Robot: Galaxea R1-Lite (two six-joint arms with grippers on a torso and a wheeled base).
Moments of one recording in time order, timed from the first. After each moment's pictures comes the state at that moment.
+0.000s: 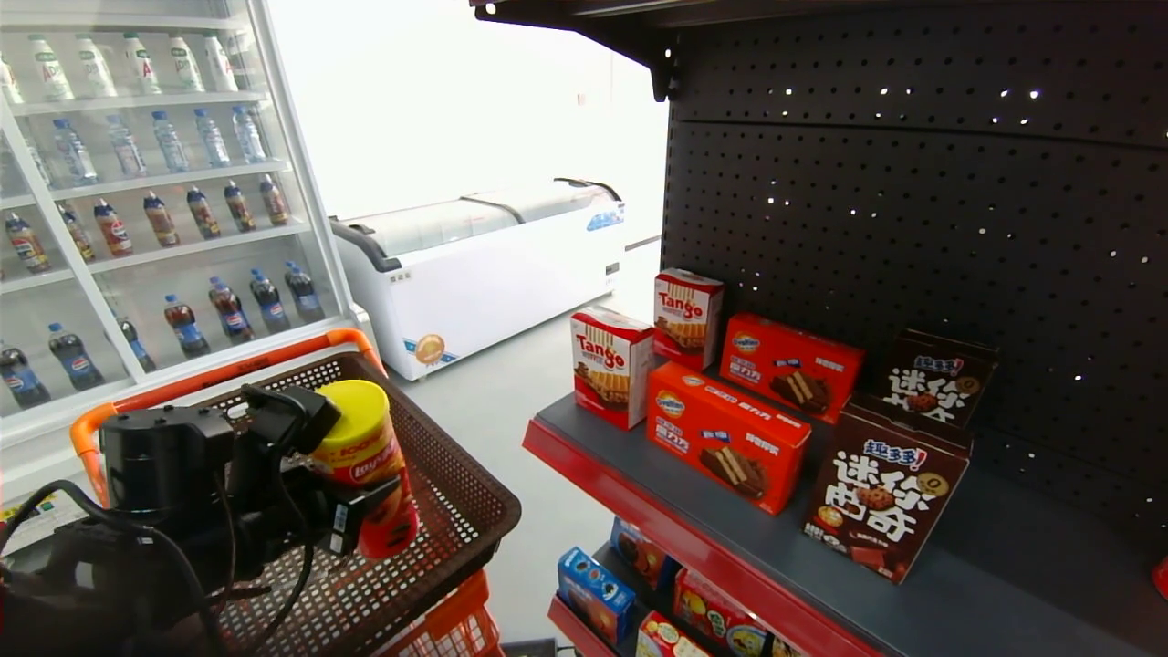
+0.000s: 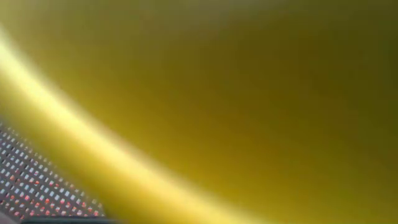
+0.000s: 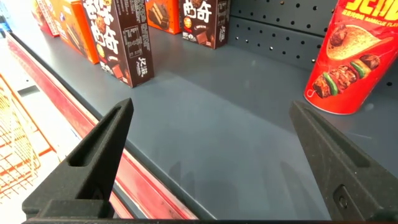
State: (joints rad) left arm -0.10 1.71 -0.36 -0.90 -0.15 0.18; right arm 0.00 0.00 0.00 0.01 0.00 0.01
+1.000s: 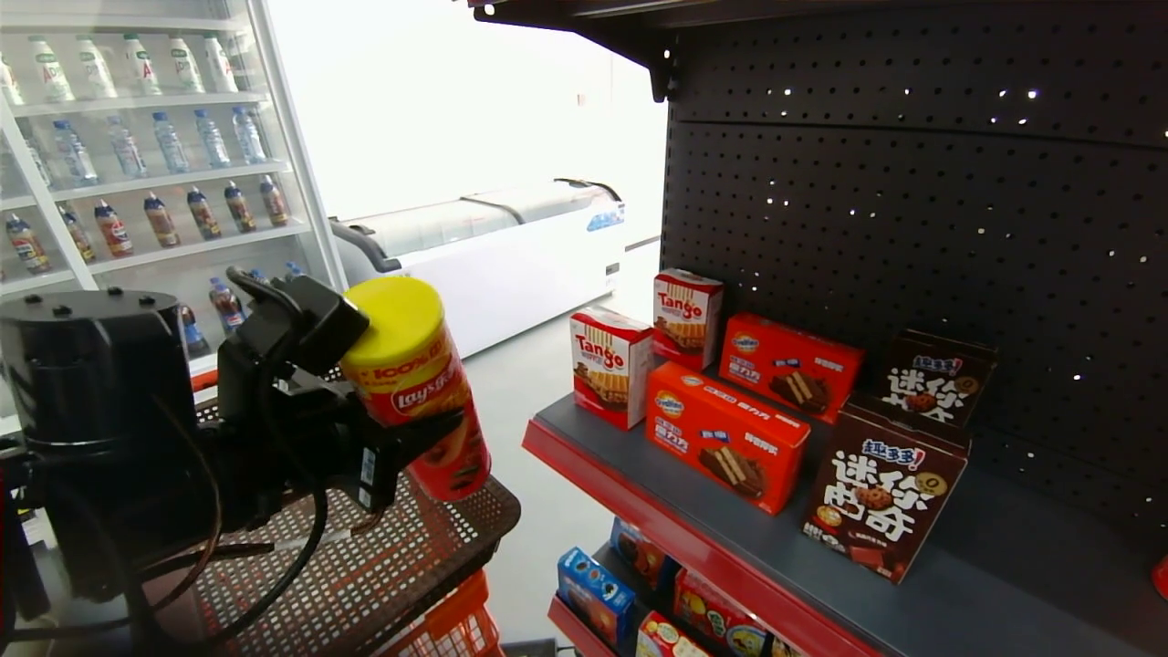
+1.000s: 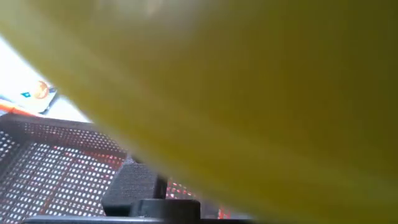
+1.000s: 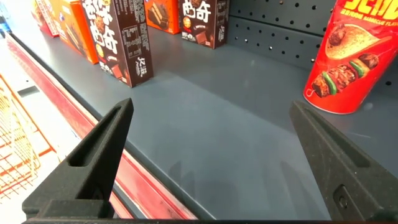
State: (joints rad) left arm -0.38 1.44 -0.64 -0.52 -0.14 0.17; right arm 0.00 0.00 0.00 0.01 0.00 0.00
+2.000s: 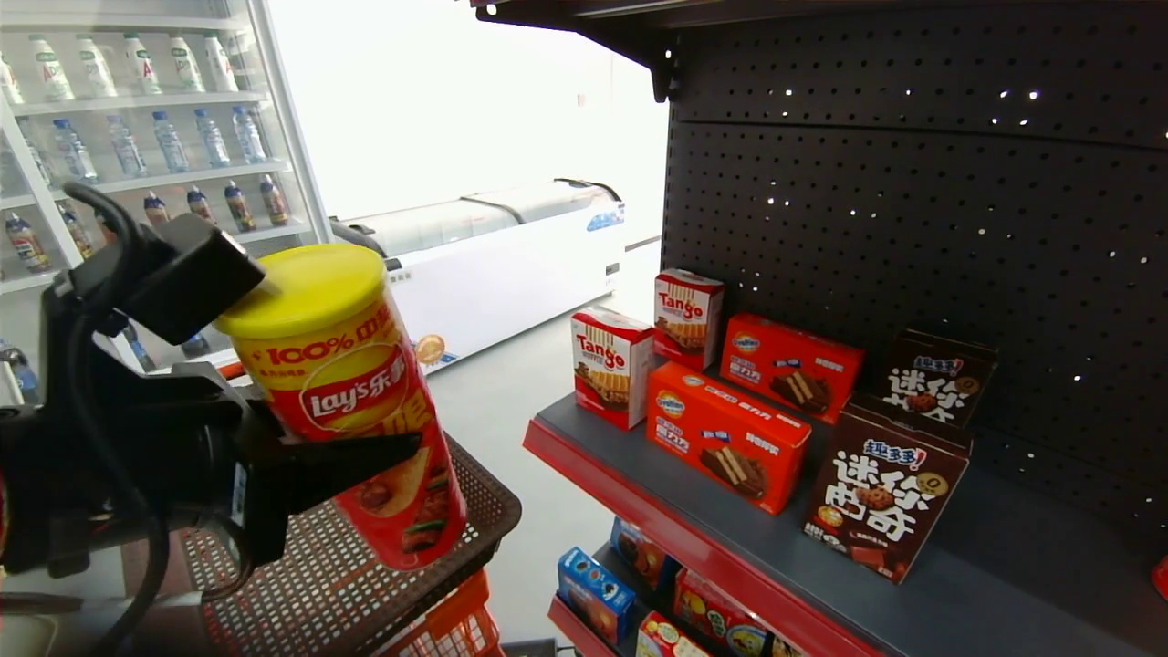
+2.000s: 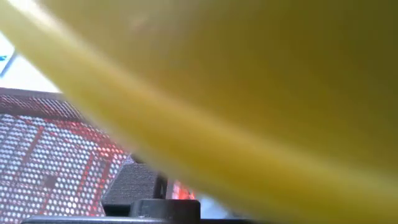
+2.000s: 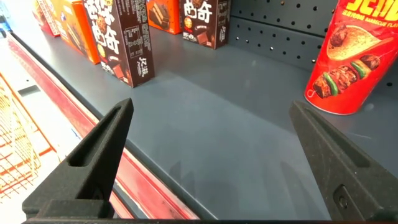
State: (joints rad) left arm -0.48 1.22 -0.88 0.07 -0.15 0.06; right arm 0.00 0.00 0.00 0.01 0.00 0.00
